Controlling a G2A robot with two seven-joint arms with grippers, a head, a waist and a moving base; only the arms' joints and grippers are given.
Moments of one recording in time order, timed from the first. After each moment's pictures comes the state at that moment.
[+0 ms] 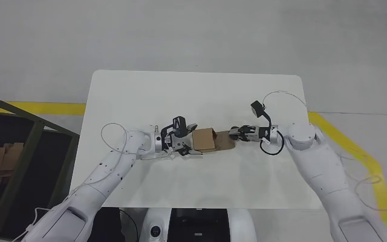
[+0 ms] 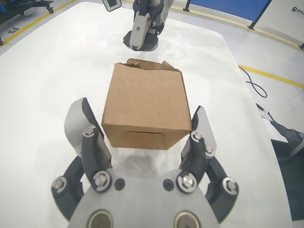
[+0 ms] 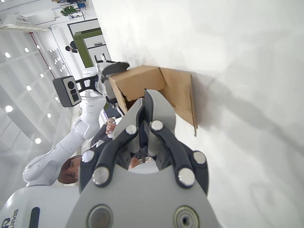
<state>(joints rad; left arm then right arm) 1.05 -1.12 -0.92 -1.16 1.46 -0.91 0.33 -0.98 -1.11 1.08 -1.13 0.18 -0.07 1.12</state>
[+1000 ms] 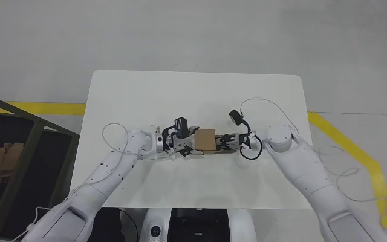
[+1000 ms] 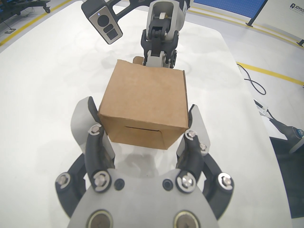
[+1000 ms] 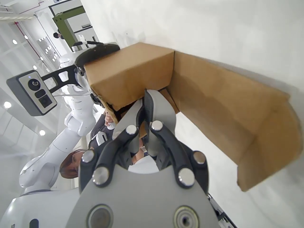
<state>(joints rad) 1.04 -1.12 -0.90 -1.17 1.46 -0.91 0.32 -0.91 -1.19 0.87 -1.08 0.23 0.00 1.08</state>
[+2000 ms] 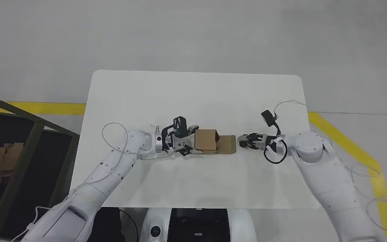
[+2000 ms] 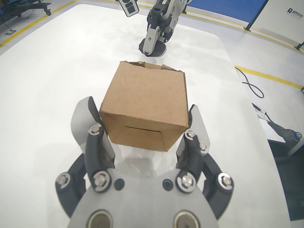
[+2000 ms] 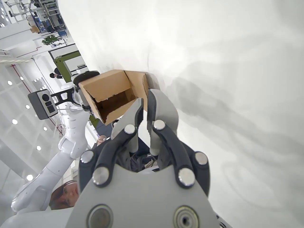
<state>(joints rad) 1.04 -1.12 -0.90 -1.16 1.46 -0.92 0.35 -1.13 -1.06 1.16 -1.29 0.04 0.07 1.01</state>
